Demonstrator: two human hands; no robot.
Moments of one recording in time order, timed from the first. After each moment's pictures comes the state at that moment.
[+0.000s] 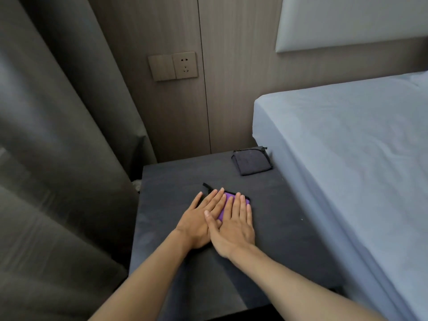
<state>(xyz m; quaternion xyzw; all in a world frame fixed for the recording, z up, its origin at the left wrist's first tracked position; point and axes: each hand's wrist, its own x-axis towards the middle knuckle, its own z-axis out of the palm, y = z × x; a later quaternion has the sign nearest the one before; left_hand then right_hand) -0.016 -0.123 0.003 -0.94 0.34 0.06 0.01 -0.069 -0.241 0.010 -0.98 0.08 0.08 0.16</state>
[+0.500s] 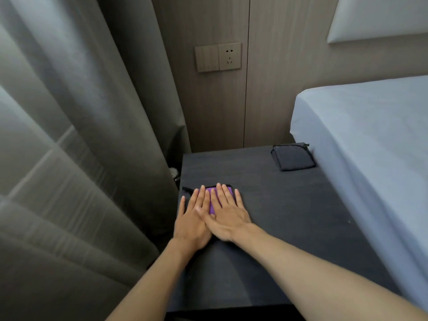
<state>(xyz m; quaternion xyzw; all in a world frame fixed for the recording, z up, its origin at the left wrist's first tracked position) -0.060 -0.030 0.007 -0.99 0.09 0.07 -0.02 -0.043 -0.157 0.019 -0.97 -0.16 0.14 0.14</state>
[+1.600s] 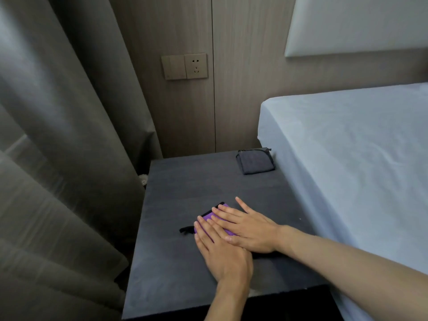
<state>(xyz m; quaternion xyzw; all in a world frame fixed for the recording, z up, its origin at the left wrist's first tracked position) -0.135 -0.225 -0.007 -0.97 -0.13 0.00 -0.20 -0.059 -0.337 0.014 -0.90 -0.44 0.09 0.02</state>
